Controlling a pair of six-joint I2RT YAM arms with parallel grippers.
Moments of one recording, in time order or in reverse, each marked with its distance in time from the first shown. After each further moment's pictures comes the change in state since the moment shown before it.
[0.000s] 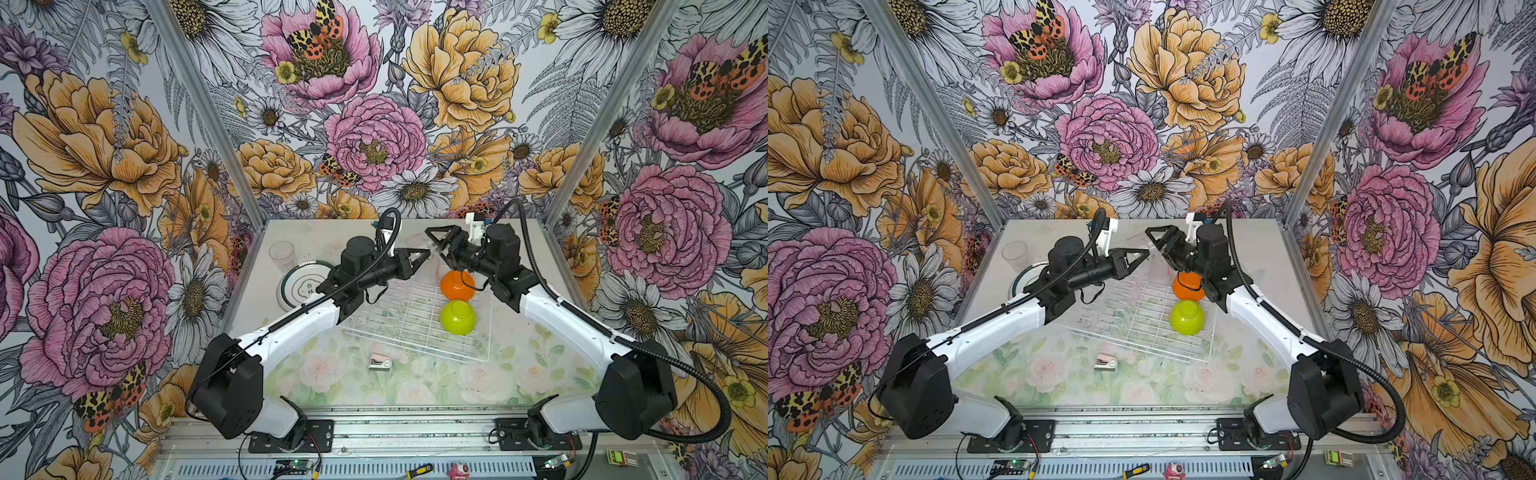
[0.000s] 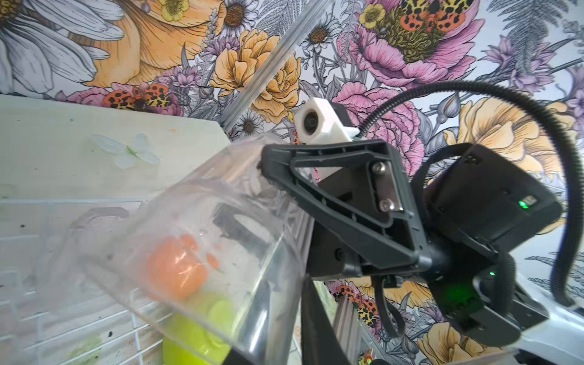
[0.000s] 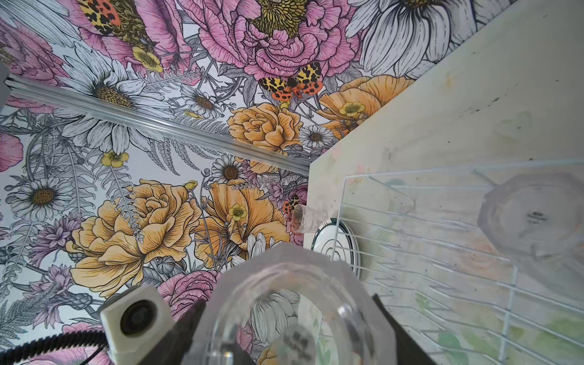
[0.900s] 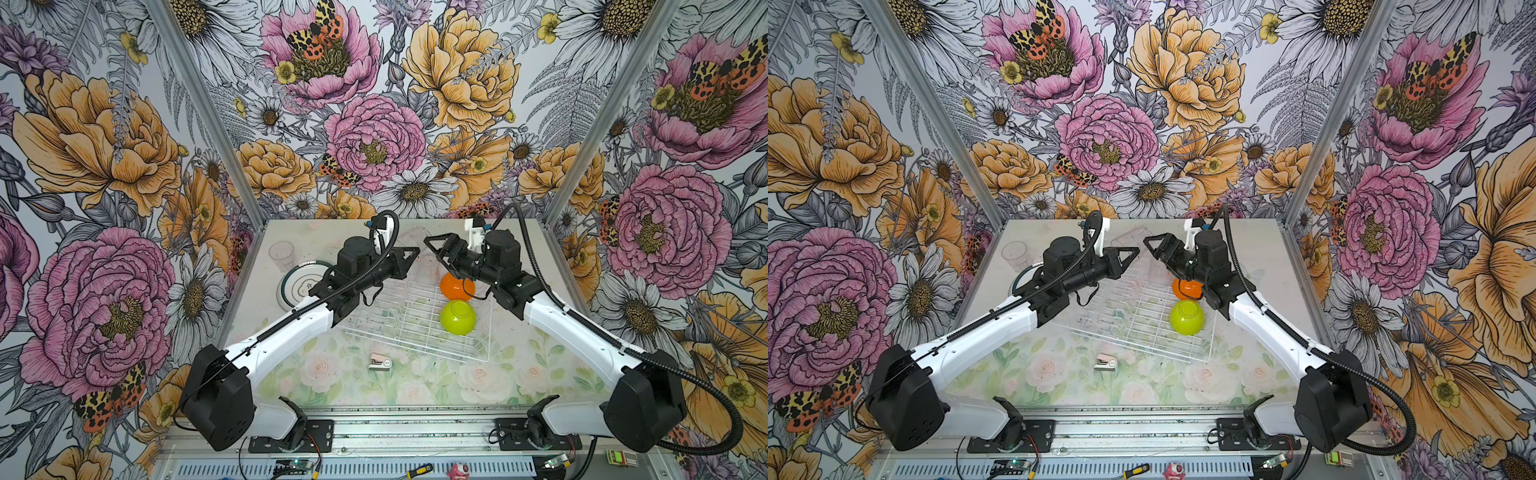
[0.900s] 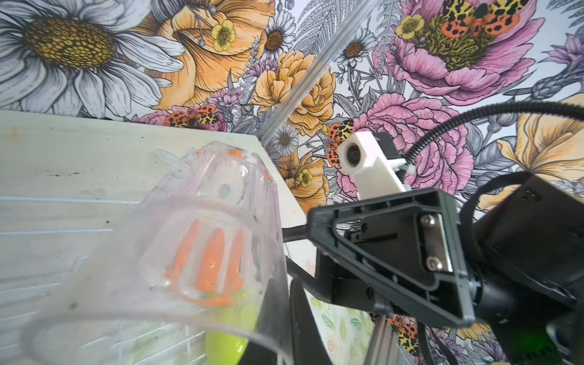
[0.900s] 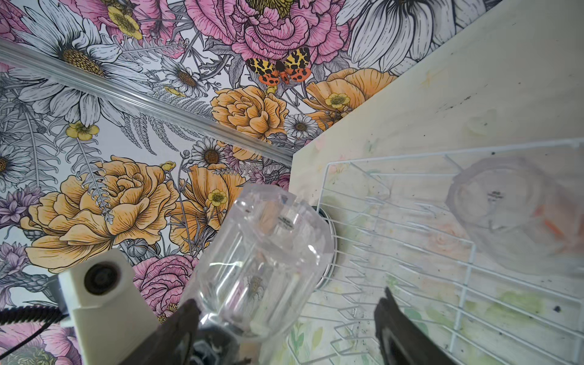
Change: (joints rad) left arm -0.002 -0.073 0.004 -0.167 -0.201 0.099; right arm 0.026 -0.074 -0.040 -0.114 0.057 -0.143
